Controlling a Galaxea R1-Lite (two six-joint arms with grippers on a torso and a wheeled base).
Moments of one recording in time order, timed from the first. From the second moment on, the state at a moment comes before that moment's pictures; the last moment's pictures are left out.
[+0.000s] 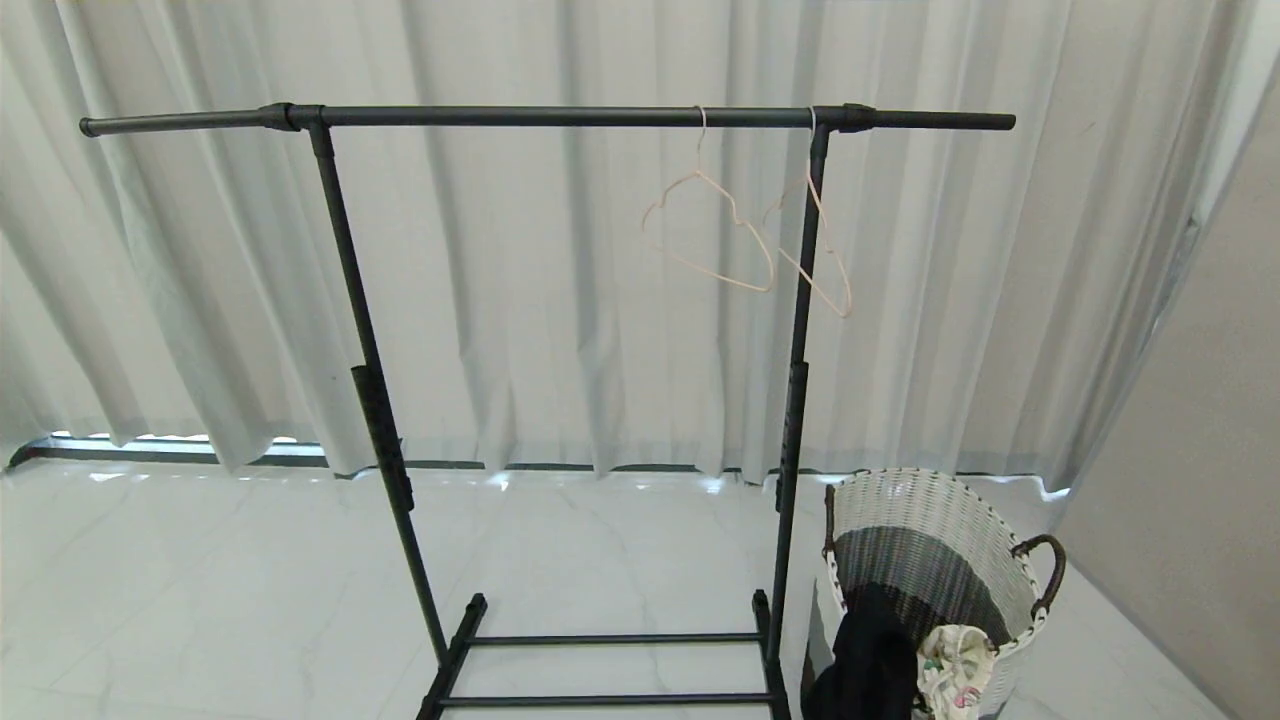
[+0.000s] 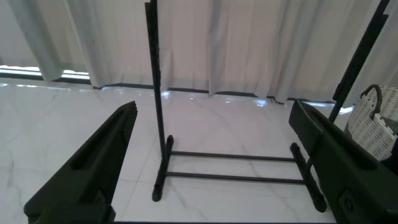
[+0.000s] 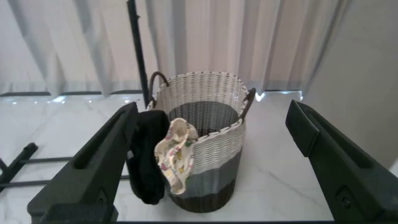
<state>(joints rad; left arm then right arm) -0.04 0.07 0.00 0.00 0.06 0.00 0.05 0.00 0.00 0.01 -0.02 0.06</state>
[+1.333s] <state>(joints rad) -0.04 0.07 0.00 0.00 0.06 0.02 0.05 0.00 0.00 0.00 -0.01 0.02</state>
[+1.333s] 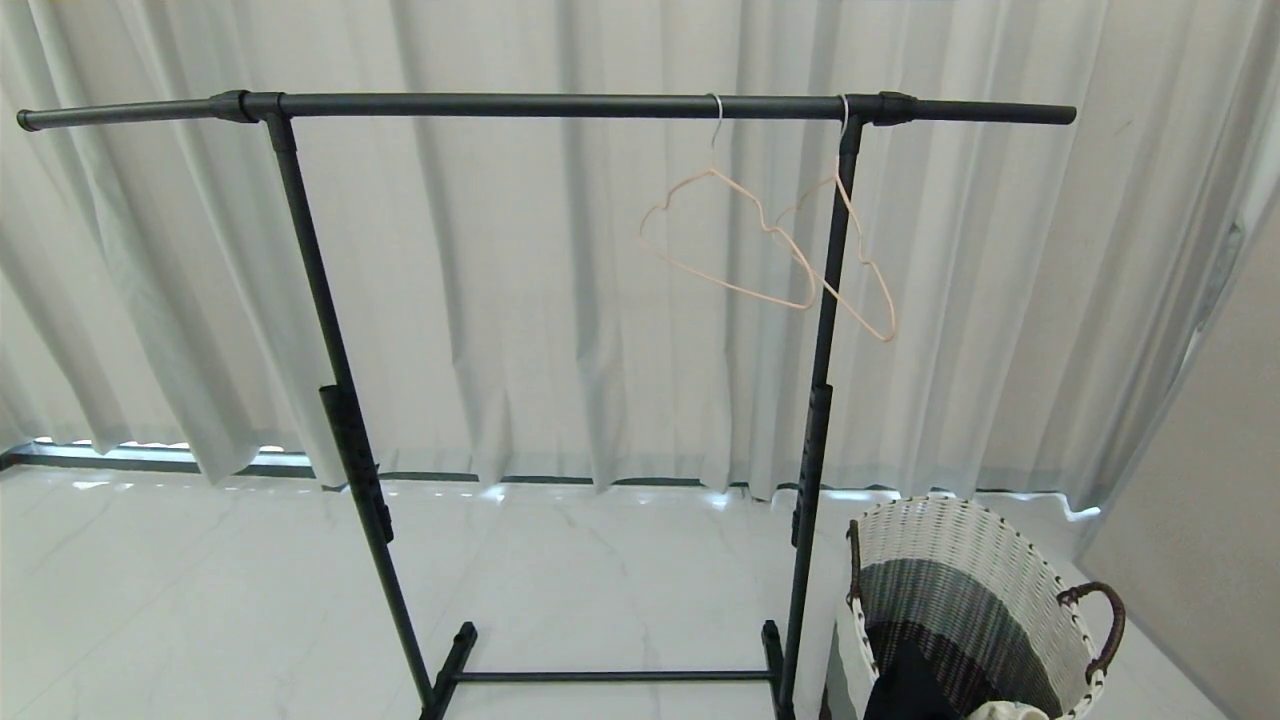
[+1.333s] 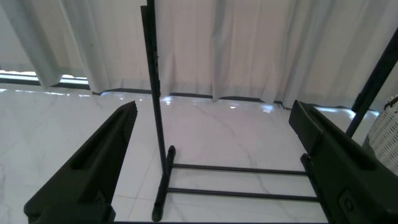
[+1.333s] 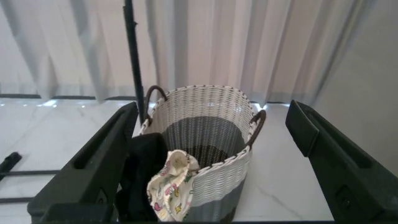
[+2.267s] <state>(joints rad) -0.04 0.07 0.00 0.00 0.05 0.02 0.07 0.03 -0.17 0.07 0.17 -0.03</state>
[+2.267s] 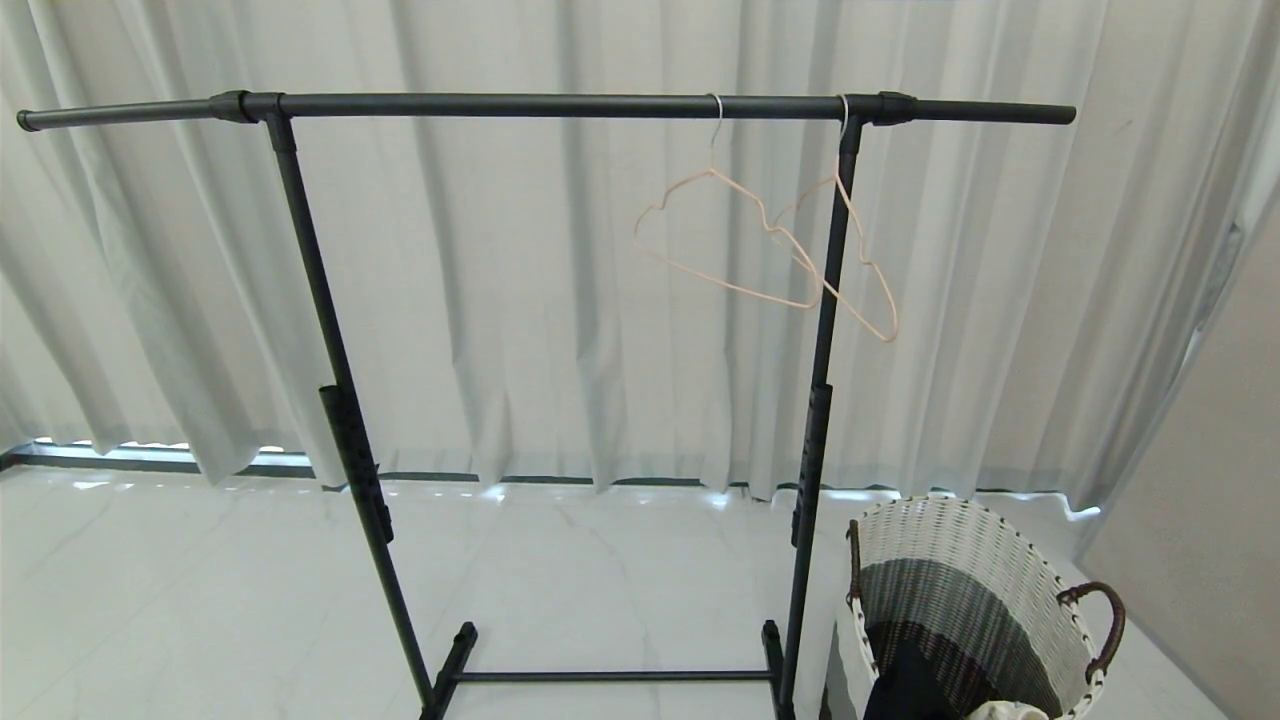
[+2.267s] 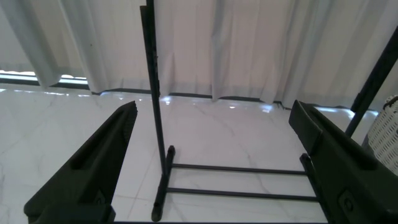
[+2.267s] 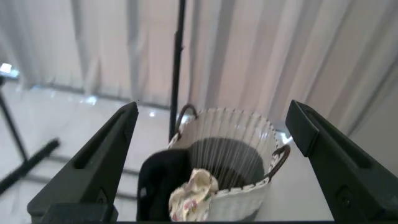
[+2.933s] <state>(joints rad) -0.04 0.07 0.00 0.00 0.05 0.02 0.11 1.16 -0.44 0.00 0.18 -0.53</state>
